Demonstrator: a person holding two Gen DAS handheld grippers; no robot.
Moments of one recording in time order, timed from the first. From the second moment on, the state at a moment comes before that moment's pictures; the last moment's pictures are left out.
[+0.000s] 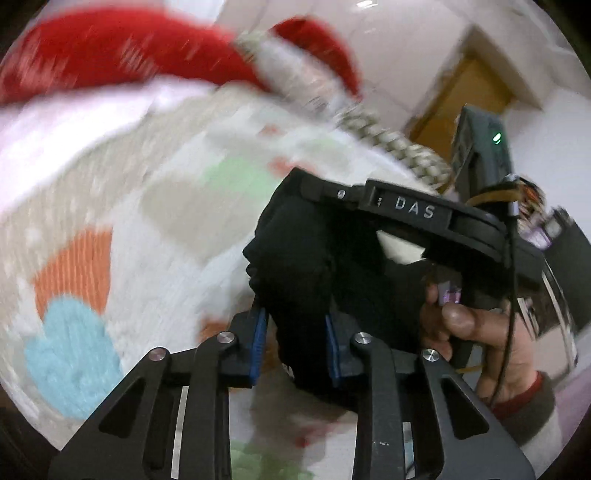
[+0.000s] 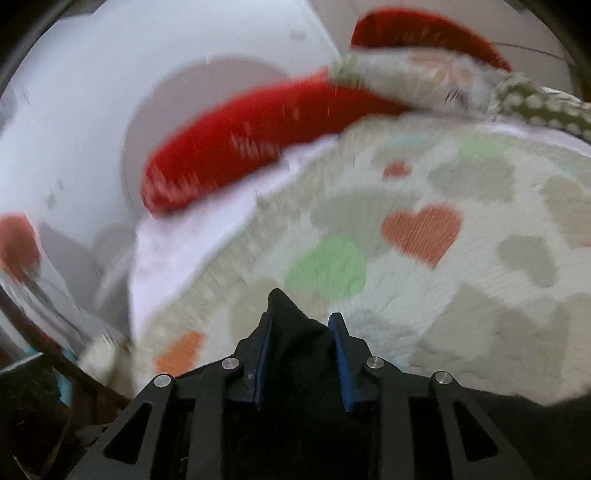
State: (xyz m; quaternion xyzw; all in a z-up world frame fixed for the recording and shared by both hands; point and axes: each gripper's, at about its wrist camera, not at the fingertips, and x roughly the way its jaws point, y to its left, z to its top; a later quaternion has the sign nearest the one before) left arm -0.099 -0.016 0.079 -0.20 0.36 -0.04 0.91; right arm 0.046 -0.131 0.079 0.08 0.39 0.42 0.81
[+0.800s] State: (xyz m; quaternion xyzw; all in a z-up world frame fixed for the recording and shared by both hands) left arm -0.116 -0.183 0.117 -0.02 0.34 -0.31 0.89; right arm -0.061 -0.398 0.068 0.23 0.38 0.20 0.87
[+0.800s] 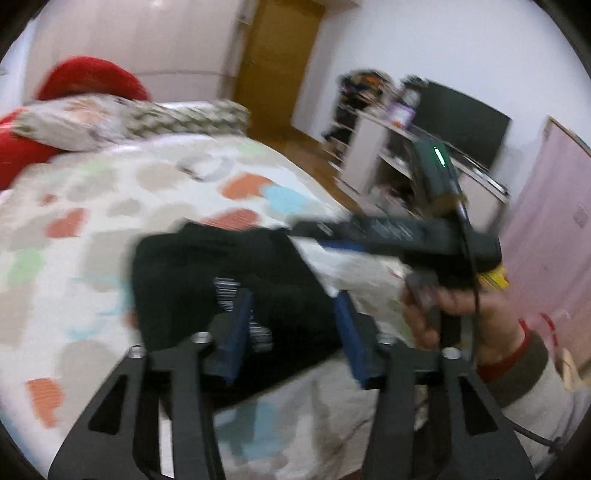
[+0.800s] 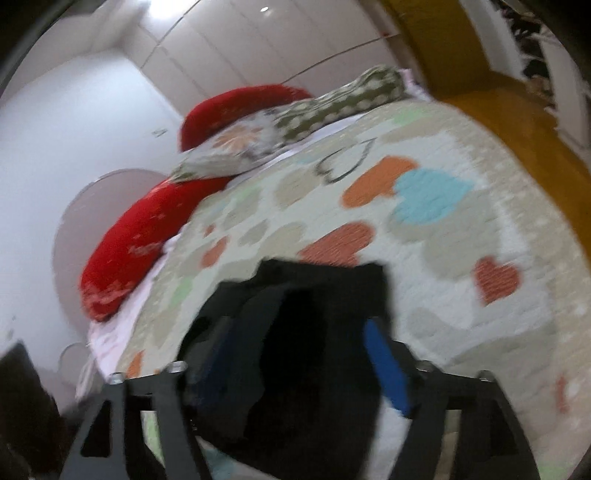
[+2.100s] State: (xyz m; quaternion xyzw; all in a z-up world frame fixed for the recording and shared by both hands) left arm -0.006 -0.197 0.049 0.01 0.44 -0.17 0.88; right arm -0.014 -0.355 0.055 0.07 0.41 0.12 0.90
